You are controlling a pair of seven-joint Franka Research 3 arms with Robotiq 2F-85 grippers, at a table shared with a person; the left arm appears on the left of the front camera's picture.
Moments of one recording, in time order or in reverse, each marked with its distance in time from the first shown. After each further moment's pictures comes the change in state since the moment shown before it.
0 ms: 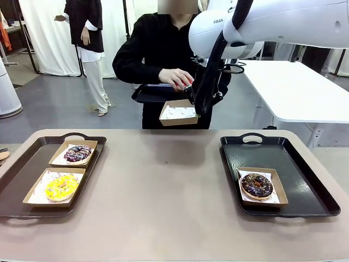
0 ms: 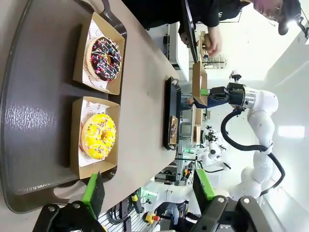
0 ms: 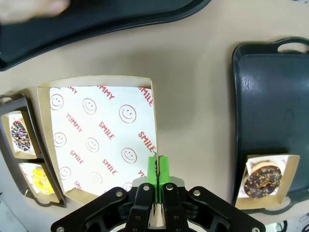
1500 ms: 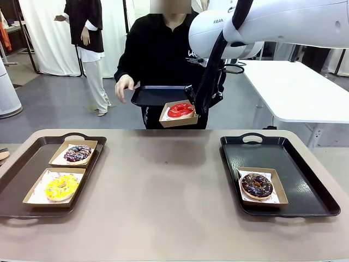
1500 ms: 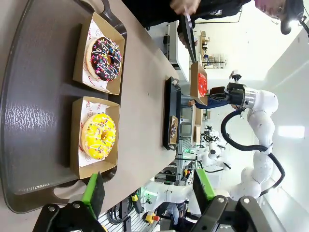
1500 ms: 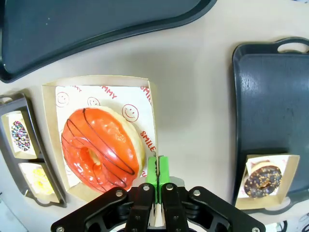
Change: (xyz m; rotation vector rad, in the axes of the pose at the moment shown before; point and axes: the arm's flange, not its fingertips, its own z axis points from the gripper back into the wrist) left arm 0.000 0.000 0.000 0.000 0.000 0.000; right arm 0.000 0.000 0.000 0.000 0.000 0.000
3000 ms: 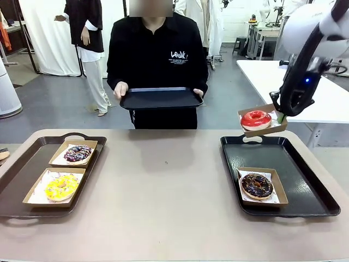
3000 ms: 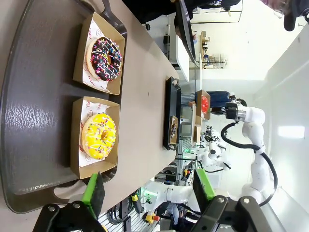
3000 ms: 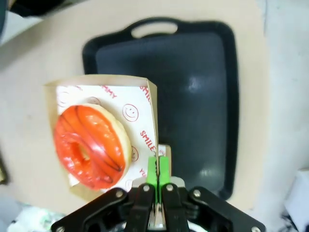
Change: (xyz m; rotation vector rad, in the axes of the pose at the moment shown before) left arm 0.000 0.000 0.000 0.001 0.001 0.000; right arm -0.001 -0.253 0.040 -0.069 -0.007 0.040
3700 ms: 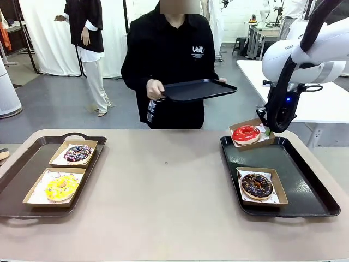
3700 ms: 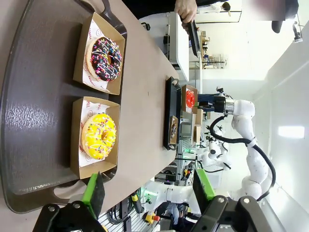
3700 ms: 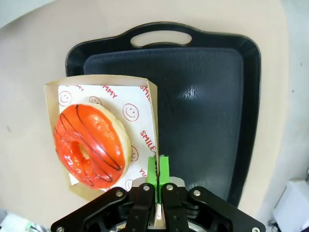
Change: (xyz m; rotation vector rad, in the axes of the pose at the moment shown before) left arm 0.000 0.000 0.000 0.000 0.000 0.000; right arm 0.024 0.017 -0.067 -0.038 0.019 0.069
